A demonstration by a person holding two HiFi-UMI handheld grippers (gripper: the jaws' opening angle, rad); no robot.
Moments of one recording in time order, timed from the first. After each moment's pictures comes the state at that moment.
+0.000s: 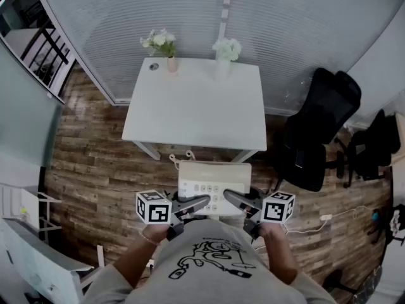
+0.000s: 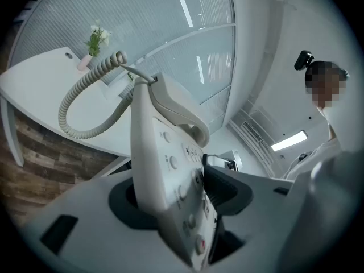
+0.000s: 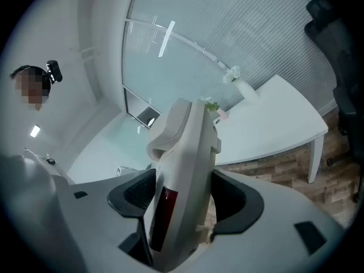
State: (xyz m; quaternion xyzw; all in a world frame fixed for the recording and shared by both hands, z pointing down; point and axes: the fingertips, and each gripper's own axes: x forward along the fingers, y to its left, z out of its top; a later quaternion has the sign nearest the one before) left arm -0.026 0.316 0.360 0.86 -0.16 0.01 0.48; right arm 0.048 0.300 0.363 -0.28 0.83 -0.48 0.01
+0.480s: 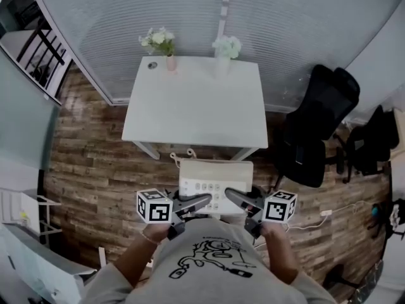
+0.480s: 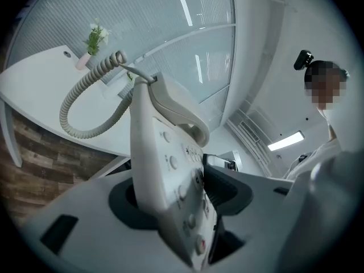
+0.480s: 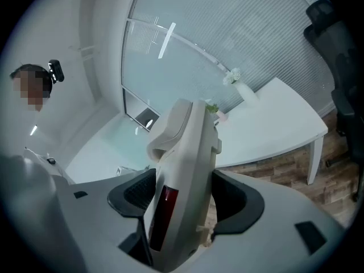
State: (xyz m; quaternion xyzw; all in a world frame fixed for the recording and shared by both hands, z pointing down) left arm -0.038 0.312 0.359 0.86 -0.15 0.01 0.48; right arm 0.037 0.297 0.360 -0.30 0.83 -0.47 0.01
